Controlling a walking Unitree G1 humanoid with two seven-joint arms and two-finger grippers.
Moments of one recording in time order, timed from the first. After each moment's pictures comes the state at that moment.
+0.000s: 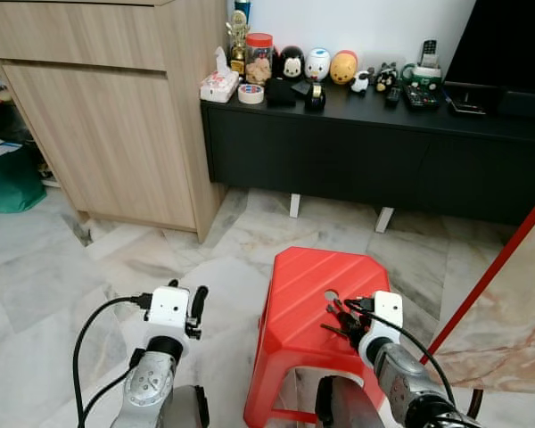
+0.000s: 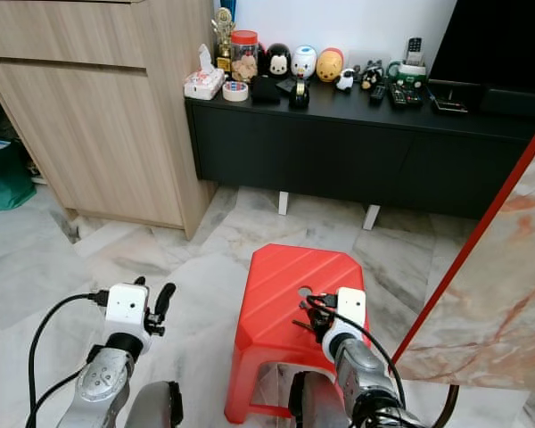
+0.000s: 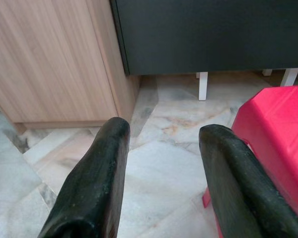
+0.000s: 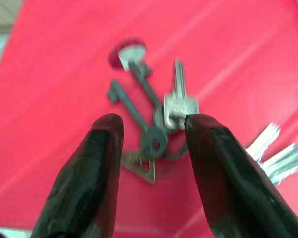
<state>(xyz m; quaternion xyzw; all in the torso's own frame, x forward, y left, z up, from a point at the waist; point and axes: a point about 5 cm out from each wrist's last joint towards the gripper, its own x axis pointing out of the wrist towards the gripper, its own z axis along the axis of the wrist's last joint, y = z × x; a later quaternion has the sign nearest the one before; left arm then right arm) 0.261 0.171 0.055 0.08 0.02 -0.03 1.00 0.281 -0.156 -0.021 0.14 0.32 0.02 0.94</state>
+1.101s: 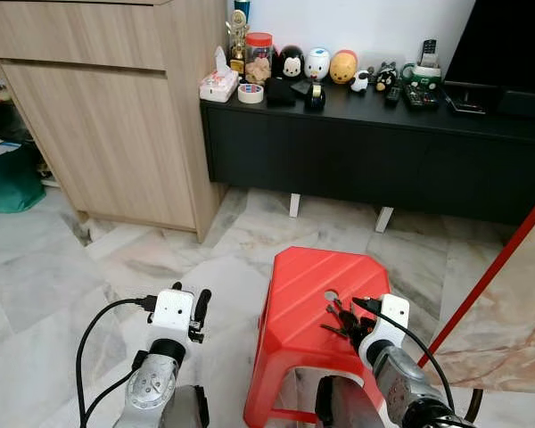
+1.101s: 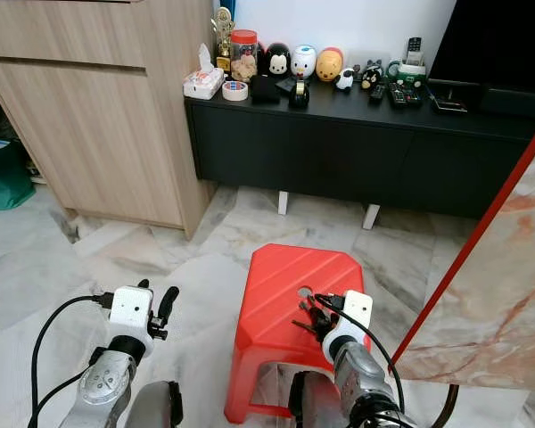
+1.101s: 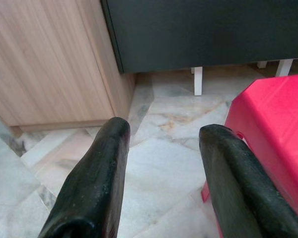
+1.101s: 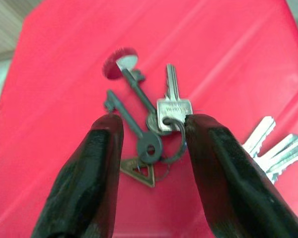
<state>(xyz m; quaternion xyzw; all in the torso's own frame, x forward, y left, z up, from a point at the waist) 0.258 0.166 0.052 0.10 0.03 -0.04 0.99 0.280 -0.158 -0.021 0.19 0.30 0.00 0.93</state>
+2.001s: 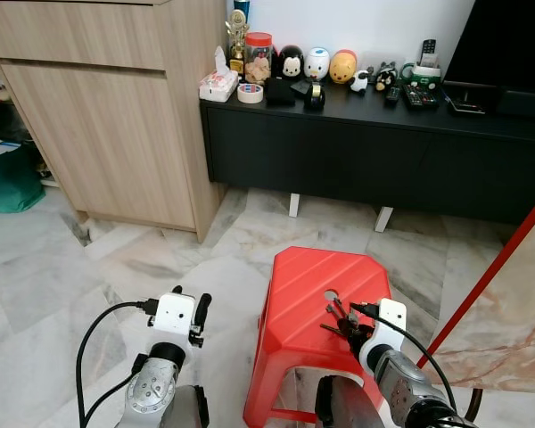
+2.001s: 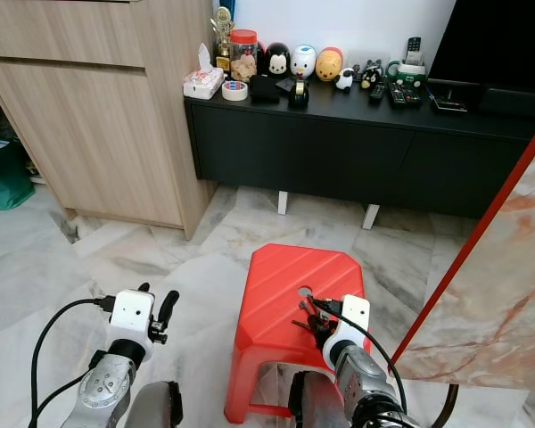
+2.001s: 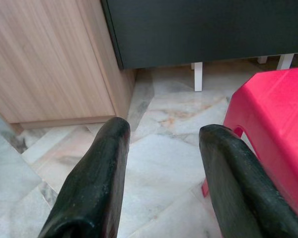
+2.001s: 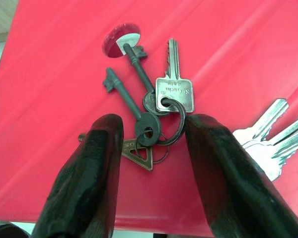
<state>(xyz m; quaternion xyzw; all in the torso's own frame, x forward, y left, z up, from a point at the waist) 0.255 0.167 0.049 0.10 0.04 -0.04 0.99 0.277 -0.158 -0.024 0.18 0.33 0.02 0.93</state>
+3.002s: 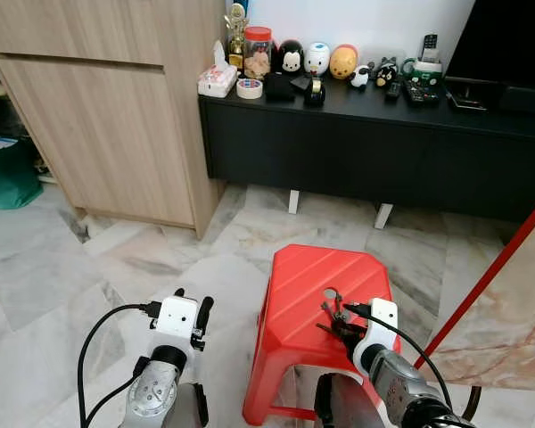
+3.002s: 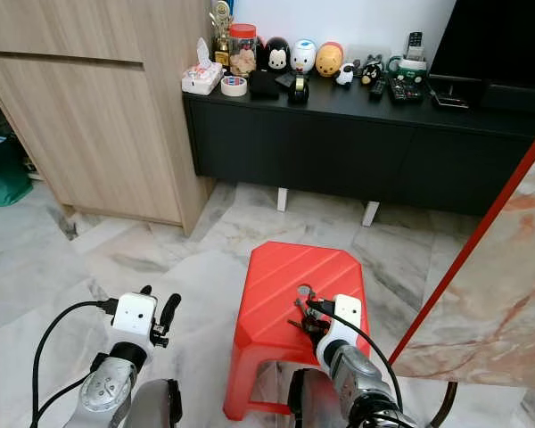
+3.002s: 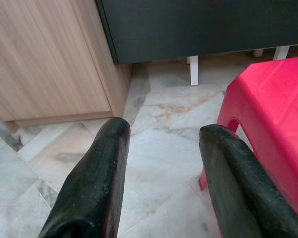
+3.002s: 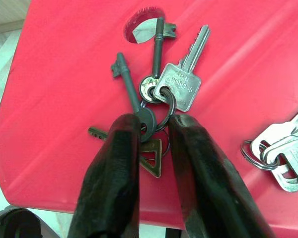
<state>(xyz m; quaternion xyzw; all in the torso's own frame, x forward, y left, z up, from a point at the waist) 0.252 0.164 0.047 0.11 0.04 -0.05 0.99 0.278 -0.149 -0.023 0.19 0.33 0.05 0.92</state>
